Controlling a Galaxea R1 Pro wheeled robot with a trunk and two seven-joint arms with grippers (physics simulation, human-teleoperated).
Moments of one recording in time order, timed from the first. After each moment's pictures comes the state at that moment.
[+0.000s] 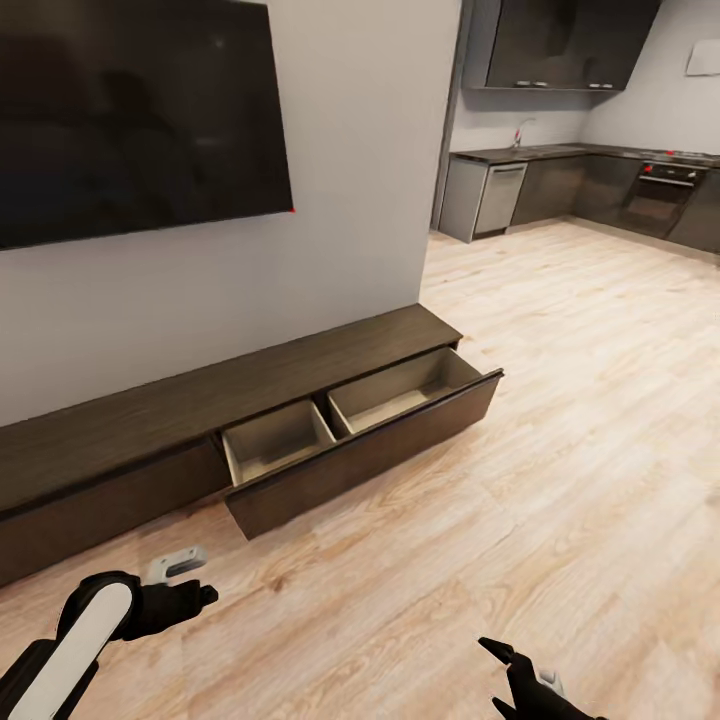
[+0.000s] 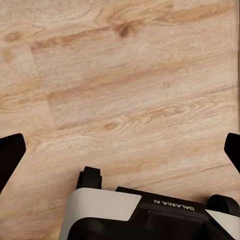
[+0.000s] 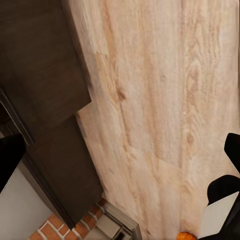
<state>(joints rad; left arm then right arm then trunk) -0.24 0.33 -0.14 -1.49 1.09 0.98 0.67 -0.34 -0.20 0.01 -0.35 -1.22 0.59 0.47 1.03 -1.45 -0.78</state>
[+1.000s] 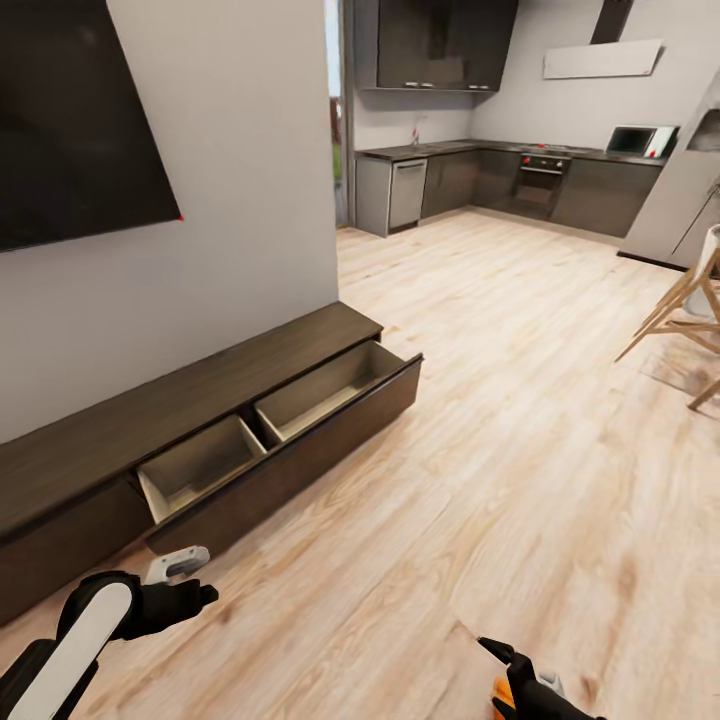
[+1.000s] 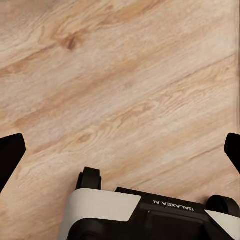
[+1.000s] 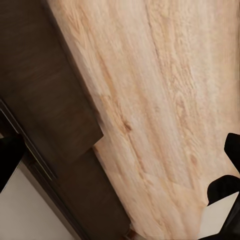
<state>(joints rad) -0.24 0.33 -0.14 -1.49 1.09 0.98 0.67 -0.34 -0.20 0.01 -0.35 -1.22 0.59 0.47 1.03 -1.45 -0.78</state>
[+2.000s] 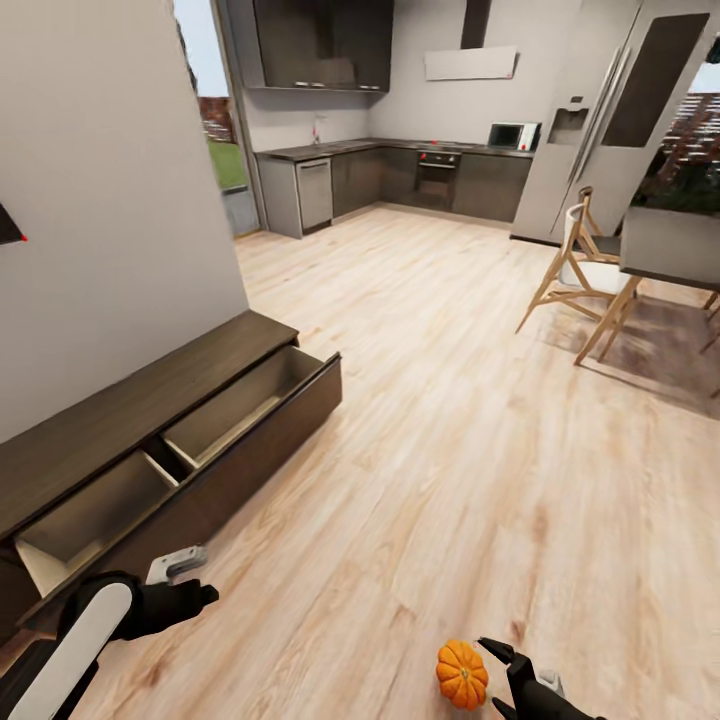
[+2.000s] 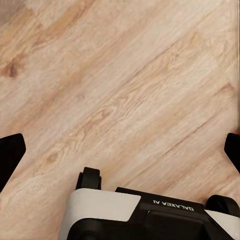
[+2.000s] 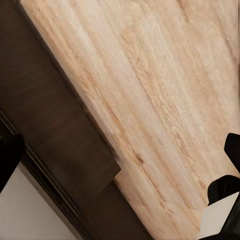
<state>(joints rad) -0.24 0.33 -0.14 -1.49 1.09 0.98 0.67 -0.34 -0.20 0.01 -0.35 -1.22 0.59 0.47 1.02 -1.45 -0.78</state>
